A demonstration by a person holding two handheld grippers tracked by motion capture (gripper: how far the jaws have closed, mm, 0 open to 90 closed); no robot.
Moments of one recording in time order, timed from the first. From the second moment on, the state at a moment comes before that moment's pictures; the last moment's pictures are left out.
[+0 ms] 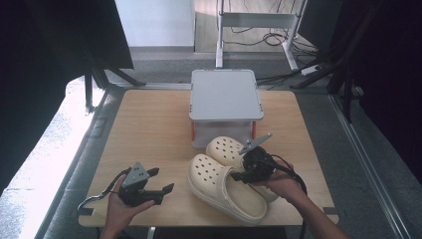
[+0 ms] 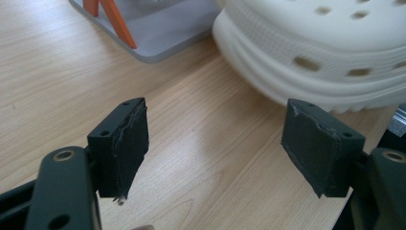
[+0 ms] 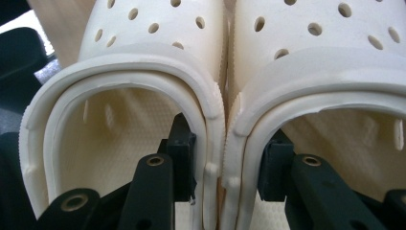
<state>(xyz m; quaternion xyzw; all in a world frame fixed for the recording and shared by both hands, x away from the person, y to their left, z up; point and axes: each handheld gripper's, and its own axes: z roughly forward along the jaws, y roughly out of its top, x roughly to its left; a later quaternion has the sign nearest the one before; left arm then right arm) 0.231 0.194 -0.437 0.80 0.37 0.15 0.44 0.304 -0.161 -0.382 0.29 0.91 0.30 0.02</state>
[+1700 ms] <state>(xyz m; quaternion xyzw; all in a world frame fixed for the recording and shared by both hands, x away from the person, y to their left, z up) 0.234 0.192 -0.440 0.81 0.37 0.15 0.43 0.321 -0.191 -0.288 0.30 0.87 0.38 0.05</state>
